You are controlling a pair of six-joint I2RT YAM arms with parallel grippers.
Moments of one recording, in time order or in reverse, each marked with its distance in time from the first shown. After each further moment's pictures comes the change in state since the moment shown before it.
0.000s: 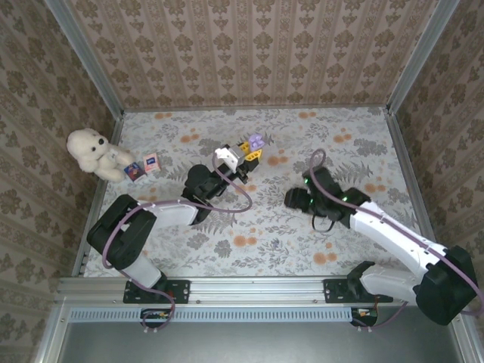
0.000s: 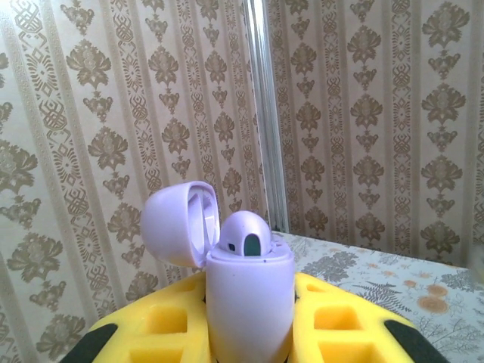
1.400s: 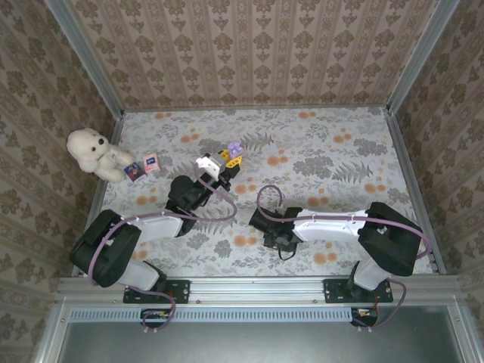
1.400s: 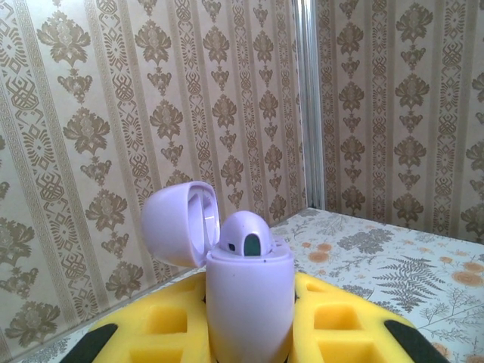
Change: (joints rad) left arm 0.078 -0.156 -0.189 0.001 -0.041 0.000; right arm 0.427 0.457 0.069 -0.020 0.136 0.443
